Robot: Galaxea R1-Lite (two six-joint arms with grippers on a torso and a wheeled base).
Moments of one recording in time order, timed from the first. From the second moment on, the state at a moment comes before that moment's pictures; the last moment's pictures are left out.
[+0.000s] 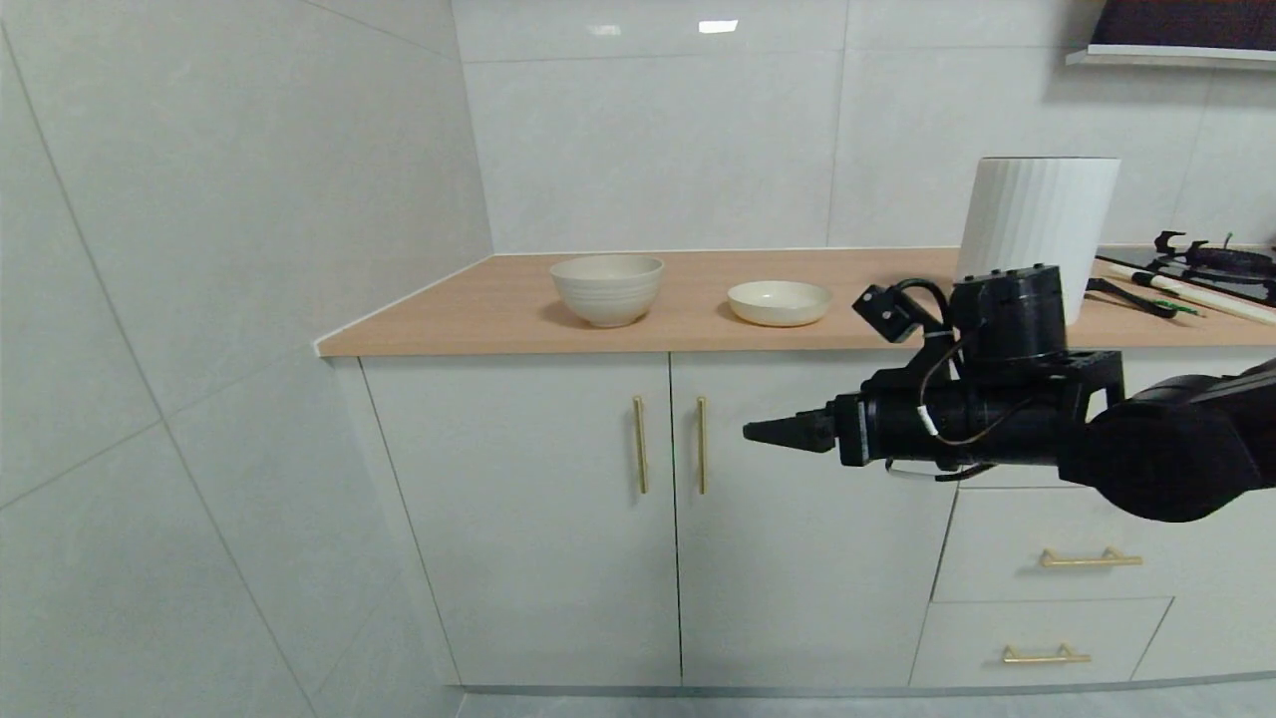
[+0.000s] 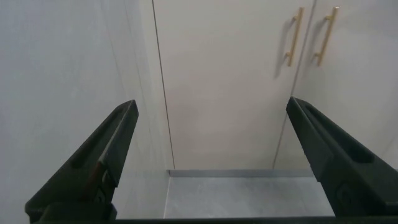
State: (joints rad) left arm 0.00 0.00 0.00 0.00 -0.01 0.00; right arm 0.45 1.86 -1.06 -0.41 0.50 0.19
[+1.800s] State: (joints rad) left arm 0.00 0.00 0.00 0.00 -0.01 0.00; right arm 0.58 2.42 -1.33 -0.81 0.27 0.42
